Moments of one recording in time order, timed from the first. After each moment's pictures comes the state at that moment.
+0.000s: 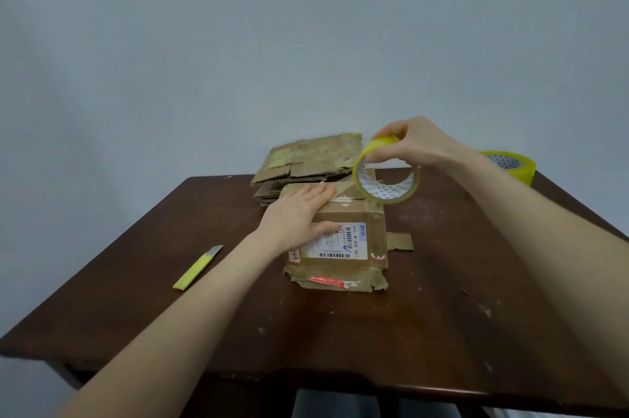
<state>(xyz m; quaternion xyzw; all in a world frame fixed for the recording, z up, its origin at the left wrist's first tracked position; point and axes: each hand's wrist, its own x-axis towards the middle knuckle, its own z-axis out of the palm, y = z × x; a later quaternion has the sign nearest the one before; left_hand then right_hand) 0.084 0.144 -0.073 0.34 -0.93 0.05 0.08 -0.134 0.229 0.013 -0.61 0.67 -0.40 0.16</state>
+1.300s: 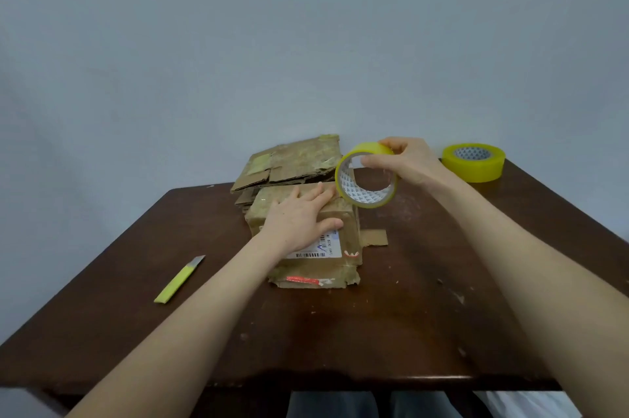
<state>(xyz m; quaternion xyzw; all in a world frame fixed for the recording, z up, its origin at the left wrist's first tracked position) 0.044 0.166 -0.068 0.38 -0.92 0.06 0.02 -0.154 0.248 -0.031 -0.52 0.63 -0.54 0.20</state>
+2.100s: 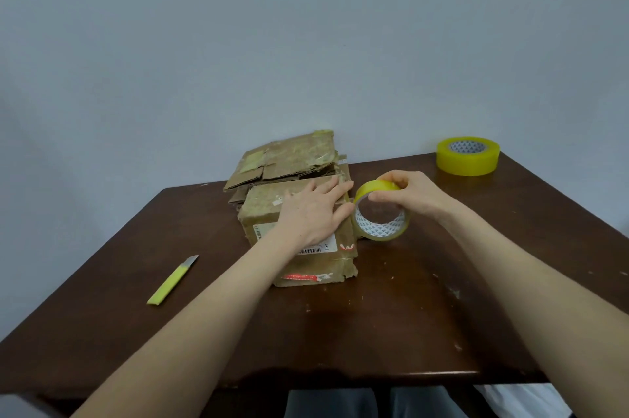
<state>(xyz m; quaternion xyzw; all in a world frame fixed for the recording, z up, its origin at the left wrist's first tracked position) 0.018 0.181 -0.068 0.35 -0.93 0.05 0.06 -0.177 0.253 -0.088 -0.52 0.66 -0.48 0.26</state>
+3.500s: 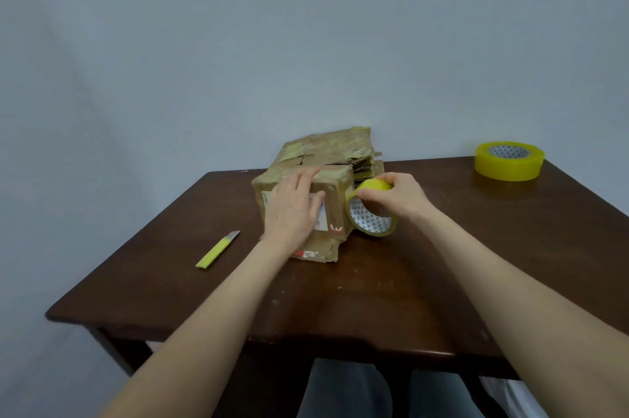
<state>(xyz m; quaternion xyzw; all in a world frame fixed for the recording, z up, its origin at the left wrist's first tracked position) 0.101 0.168 -0.094 0.39 -0.85 0.07 0.35 -0.099 0.229 -0.088 -0.51 0.69 -0.47 0.21</state>
